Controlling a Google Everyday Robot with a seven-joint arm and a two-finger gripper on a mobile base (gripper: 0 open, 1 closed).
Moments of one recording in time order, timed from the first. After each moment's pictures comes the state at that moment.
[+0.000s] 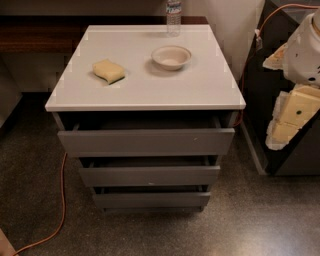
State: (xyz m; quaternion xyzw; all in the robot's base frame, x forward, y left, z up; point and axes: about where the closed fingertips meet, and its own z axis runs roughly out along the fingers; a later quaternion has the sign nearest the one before) arm 0.438 -0.216 0.977 -0.60 0.78 -0.04 0.16
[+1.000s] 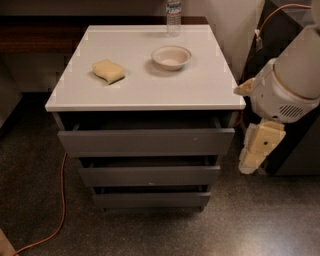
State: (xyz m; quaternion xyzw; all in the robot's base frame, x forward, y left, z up) arm 0.439 -0.182 0.914 -0.64 0.75 0.00 0.17
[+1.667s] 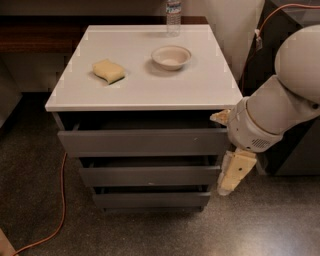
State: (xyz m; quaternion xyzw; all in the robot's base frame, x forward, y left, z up) arm 0.434 -0.147 0.843 -0.66 0.72 0.06 0.19
